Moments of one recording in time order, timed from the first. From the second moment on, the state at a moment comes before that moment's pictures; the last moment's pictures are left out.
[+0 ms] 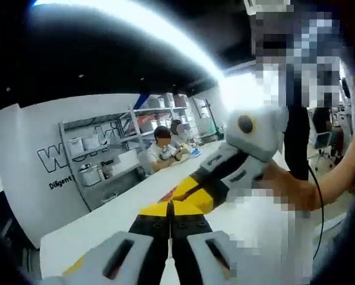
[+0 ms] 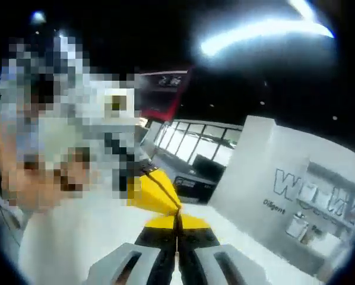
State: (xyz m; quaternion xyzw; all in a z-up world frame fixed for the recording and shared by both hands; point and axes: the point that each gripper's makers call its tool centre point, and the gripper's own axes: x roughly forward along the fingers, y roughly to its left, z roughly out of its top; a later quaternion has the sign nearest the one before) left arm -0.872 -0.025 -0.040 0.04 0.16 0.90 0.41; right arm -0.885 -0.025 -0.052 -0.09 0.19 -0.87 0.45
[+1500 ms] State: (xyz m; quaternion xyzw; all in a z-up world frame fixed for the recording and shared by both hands) left arm -0.862 -0.023 -0.020 0.08 0.02 0.84 0.54; right arm -0.869 -0.022 -0.029 -0.10 0.12 -0.85 0.51
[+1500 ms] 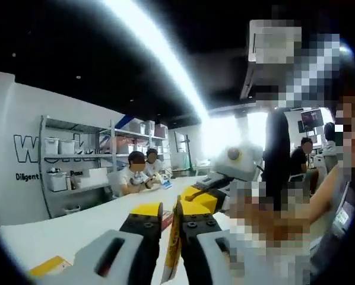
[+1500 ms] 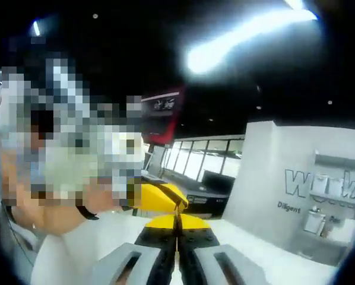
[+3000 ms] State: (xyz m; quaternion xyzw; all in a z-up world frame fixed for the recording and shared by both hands) left arm -0.855 -0.058 -0.010 0.05 0.13 0.78 0.61; right arm -0.829 -0.032 -0.055 -0.04 0.13 -0.77 0.63
